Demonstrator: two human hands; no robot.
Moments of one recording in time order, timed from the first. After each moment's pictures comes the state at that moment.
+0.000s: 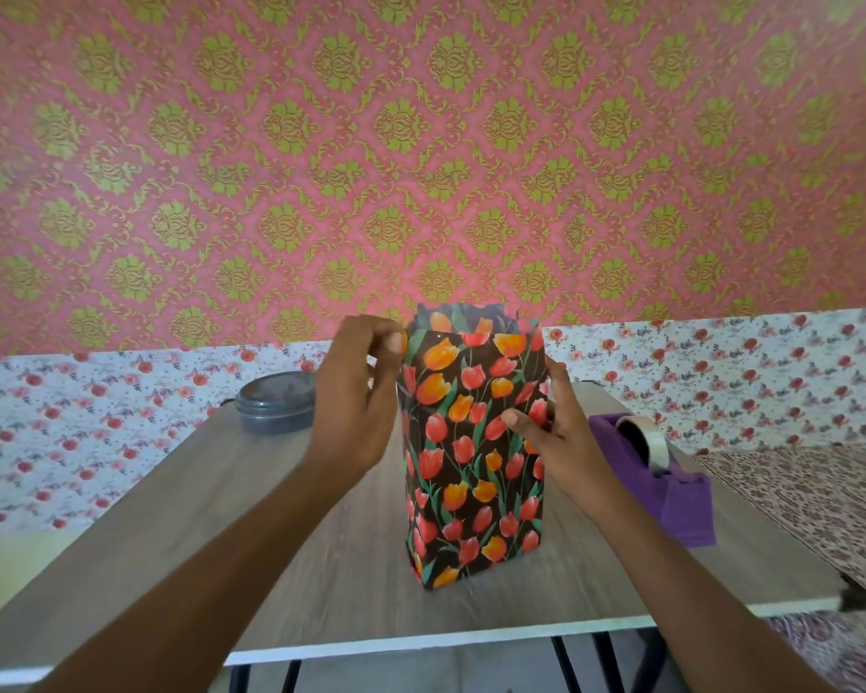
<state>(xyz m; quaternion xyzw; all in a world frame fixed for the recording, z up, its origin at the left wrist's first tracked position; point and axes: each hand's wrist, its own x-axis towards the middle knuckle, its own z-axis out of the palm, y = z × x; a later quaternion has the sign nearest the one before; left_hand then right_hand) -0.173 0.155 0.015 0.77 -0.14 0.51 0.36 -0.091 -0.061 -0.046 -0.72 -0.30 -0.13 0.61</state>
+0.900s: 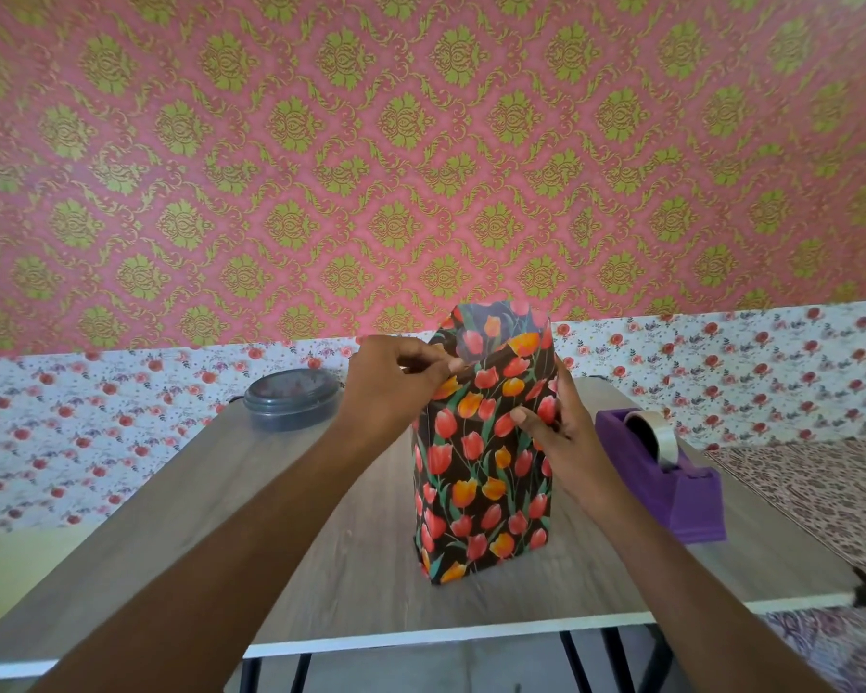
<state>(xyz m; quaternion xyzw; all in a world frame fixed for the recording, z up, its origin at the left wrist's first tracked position) -0.164 0.139 0.031 0.82 -0.06 0.33 0.47 -0.093 -0.059 -0.052 -0.72 -0.27 -0.11 0.63</state>
